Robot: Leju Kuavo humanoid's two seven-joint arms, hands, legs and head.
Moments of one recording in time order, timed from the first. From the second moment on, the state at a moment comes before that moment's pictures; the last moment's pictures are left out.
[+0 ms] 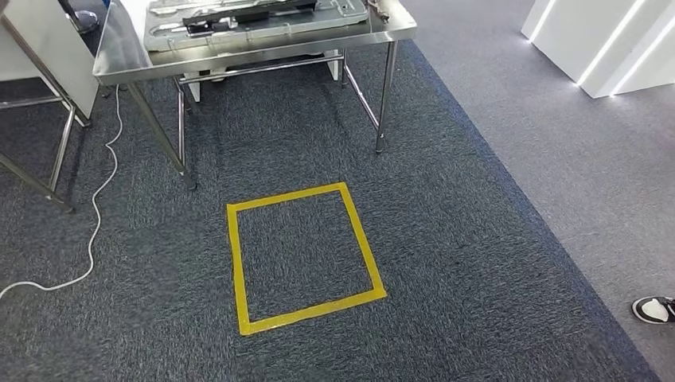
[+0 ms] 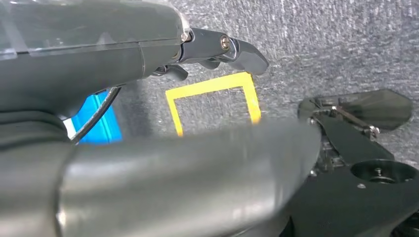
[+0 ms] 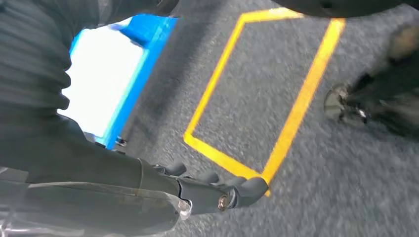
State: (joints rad) left arm -0.06 -0.20 0.86 -0.29 -0.93 -0.31 0.08; right arm -0.05 0.03 -0.51 -0.23 0.80 0.21 0.17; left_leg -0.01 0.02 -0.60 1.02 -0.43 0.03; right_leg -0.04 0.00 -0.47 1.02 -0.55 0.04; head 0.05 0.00
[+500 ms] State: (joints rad) left arm 0.03 -0.15 0.70 -0.27 -0.77 -0.24 0.09; right arm -0.05 0.03 -0.46 -0.31 0.64 0.20 0.15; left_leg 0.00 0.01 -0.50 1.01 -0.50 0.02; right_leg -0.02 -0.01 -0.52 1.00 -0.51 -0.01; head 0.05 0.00
